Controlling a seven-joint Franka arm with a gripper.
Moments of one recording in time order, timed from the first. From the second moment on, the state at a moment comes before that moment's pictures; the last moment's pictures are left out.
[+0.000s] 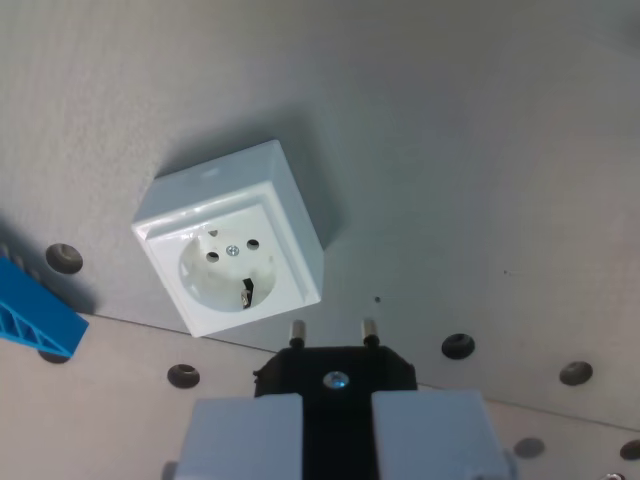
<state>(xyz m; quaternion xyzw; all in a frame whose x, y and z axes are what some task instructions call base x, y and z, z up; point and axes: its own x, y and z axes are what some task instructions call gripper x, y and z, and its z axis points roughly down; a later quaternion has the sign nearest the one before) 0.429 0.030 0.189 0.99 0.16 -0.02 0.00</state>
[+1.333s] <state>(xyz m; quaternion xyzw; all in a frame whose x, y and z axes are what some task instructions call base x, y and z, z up) 0.392 0.053 0.130 0.96 0.27 -0.03 0.00</state>
